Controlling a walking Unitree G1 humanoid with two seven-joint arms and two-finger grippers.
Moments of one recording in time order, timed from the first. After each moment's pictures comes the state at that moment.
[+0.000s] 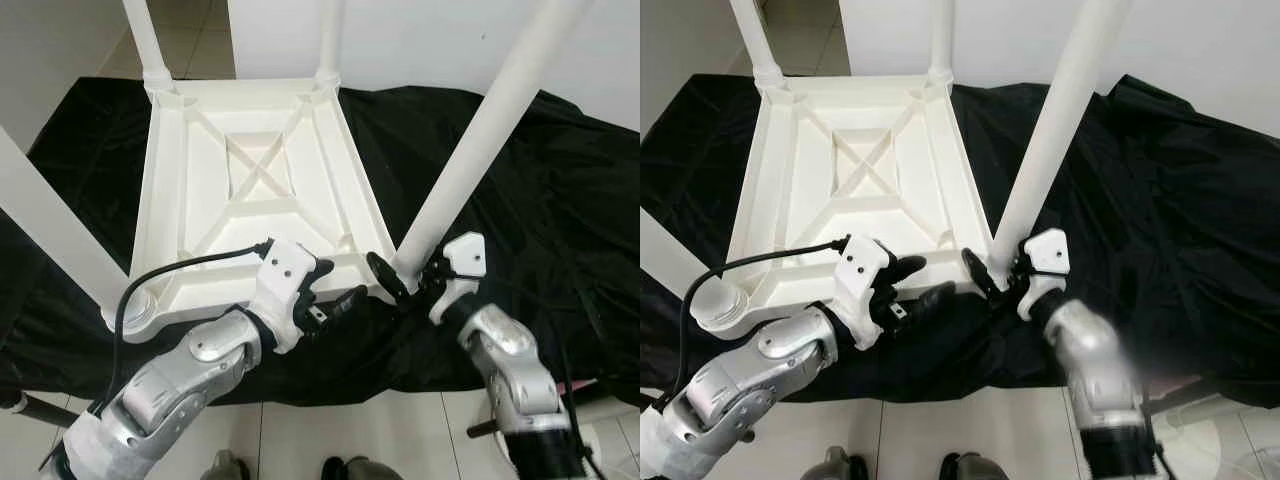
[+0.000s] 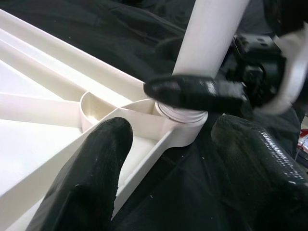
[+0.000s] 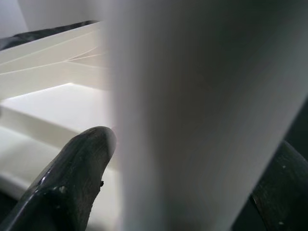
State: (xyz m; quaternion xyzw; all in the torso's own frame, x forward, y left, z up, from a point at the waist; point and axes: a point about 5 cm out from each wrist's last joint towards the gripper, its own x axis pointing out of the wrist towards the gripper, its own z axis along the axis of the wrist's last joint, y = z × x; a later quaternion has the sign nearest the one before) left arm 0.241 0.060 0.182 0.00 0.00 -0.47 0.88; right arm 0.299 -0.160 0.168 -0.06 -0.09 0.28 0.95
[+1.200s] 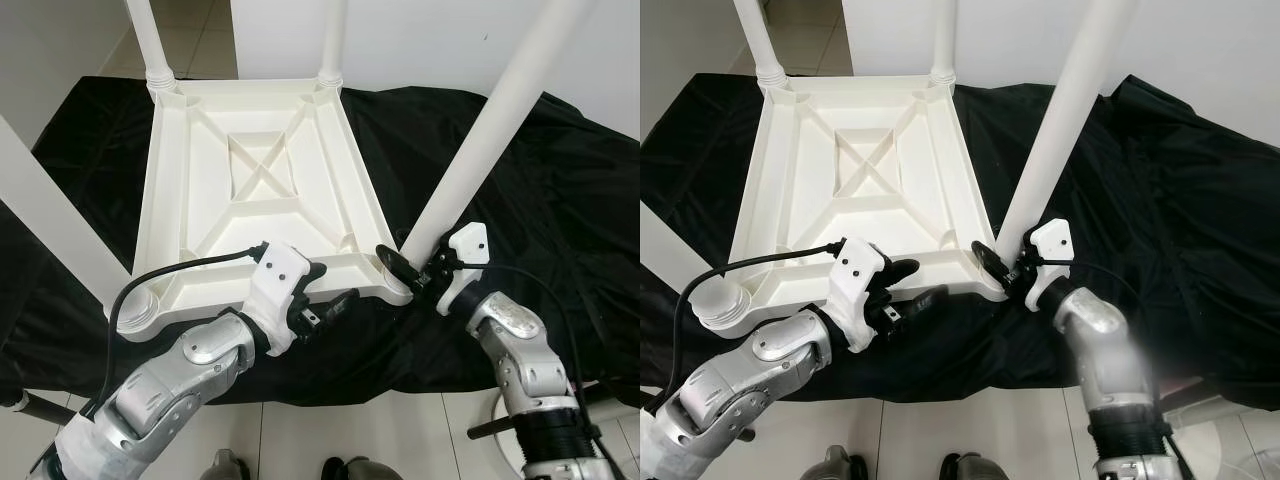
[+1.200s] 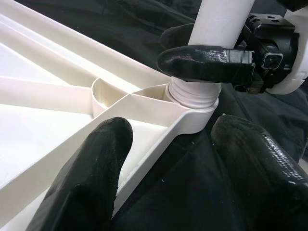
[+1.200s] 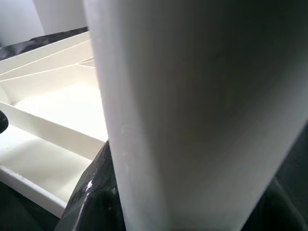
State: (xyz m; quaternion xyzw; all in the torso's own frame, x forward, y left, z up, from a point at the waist) left arm 0.241 0.067 0.177 0.01 0.01 -0.46 0.89; right arm 0.300 -0.163 0.167 -0.04 -0.08 0.30 0.95
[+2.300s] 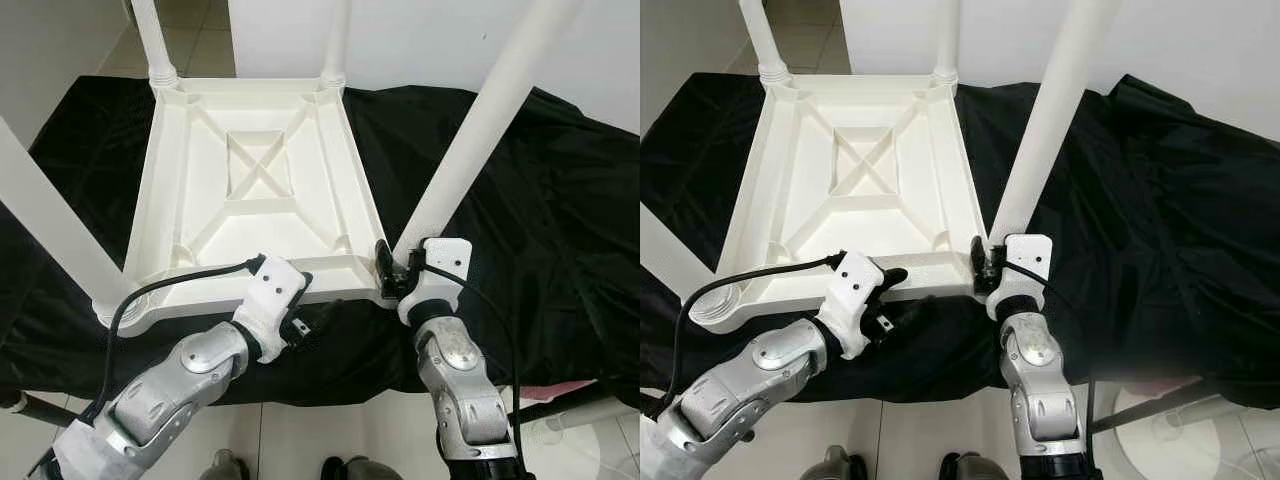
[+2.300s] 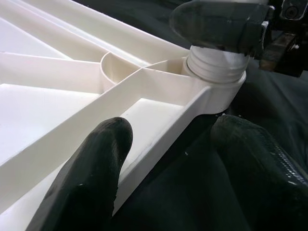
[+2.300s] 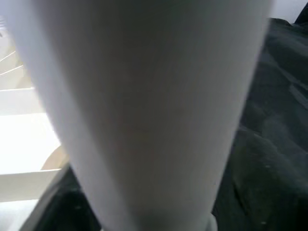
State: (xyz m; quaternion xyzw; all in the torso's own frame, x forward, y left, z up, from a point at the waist) left arm 0.245 0.073 0.158 0.05 0.02 -0.44 0.90; right arm 0.274 -0.121 0.165 0.04 -0.06 0.02 1.00
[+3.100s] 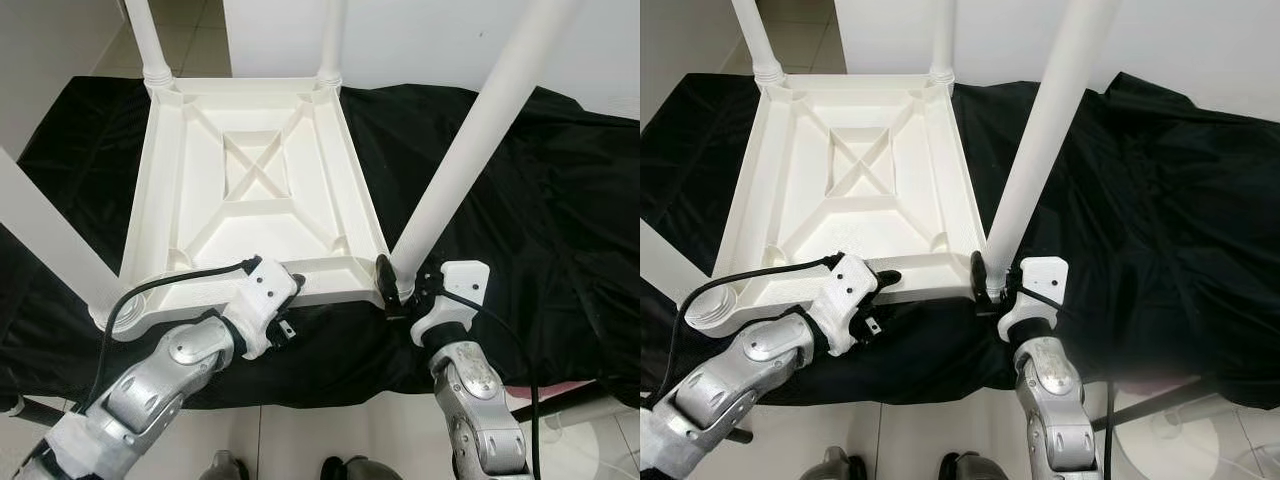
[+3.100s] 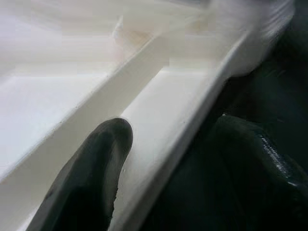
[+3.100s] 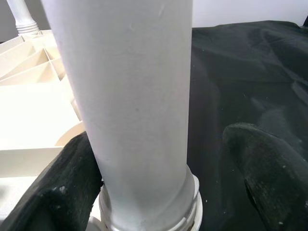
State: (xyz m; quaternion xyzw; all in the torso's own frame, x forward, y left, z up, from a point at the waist) left arm 0.266 0.098 0.139 0.15 0.05 -0.43 0.89; right arm 0.254 -0.137 0.155 0.04 -0.09 0.05 0.99
